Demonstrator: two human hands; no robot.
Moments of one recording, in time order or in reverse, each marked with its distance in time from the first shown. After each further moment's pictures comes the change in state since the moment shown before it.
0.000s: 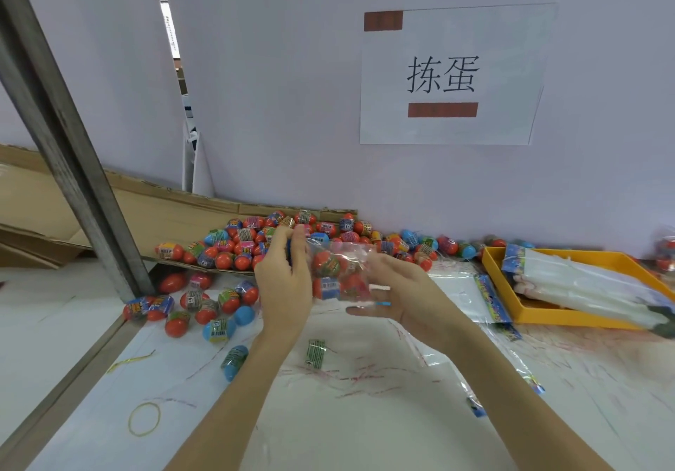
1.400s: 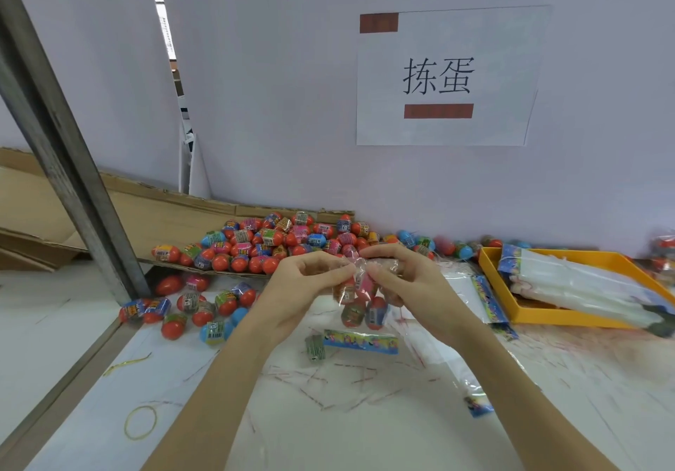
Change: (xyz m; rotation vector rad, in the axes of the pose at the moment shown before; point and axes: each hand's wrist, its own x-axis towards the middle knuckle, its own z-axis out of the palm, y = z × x) left_hand 0.009 -0.002 -0.008 -0.520 -0.698 -0.570; right_hand -0.005 -0.008 -0.017 -0.421 0.109 -0.230
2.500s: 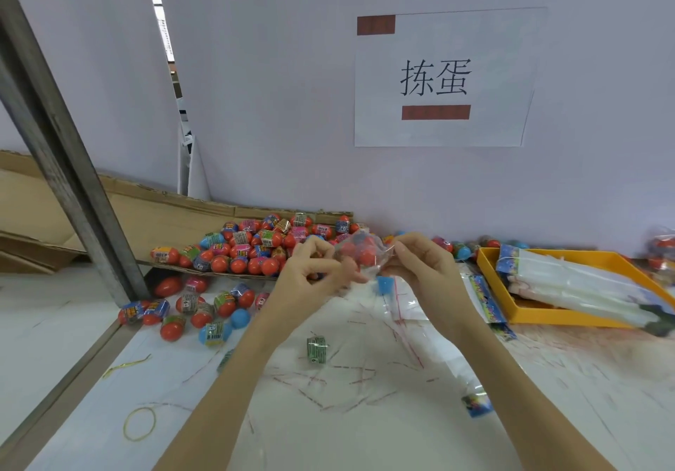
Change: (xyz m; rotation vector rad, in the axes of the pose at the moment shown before) left_hand -0.011 0.008 0.009 0.443 0.014 0.298; right_hand 0.004 0.008 -0.011 0.211 0.135 -0.195
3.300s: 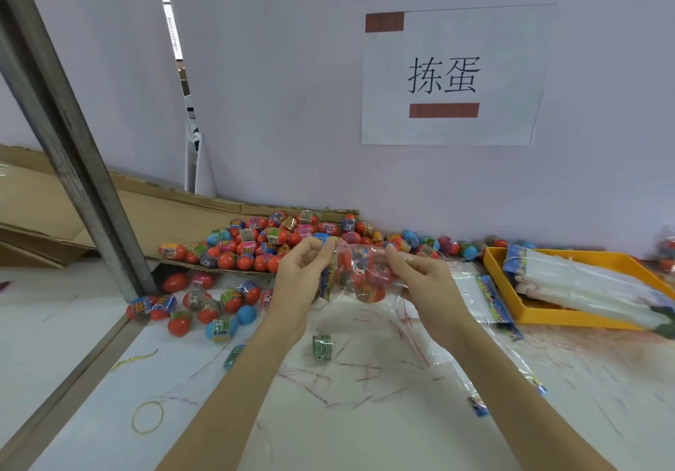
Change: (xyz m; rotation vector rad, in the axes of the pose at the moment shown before) left_hand 0.006 -0.015 0.010 -0.303 0.292 -0.201; right_hand -0.006 -0.004 0.026 0.068 0.124 0.285
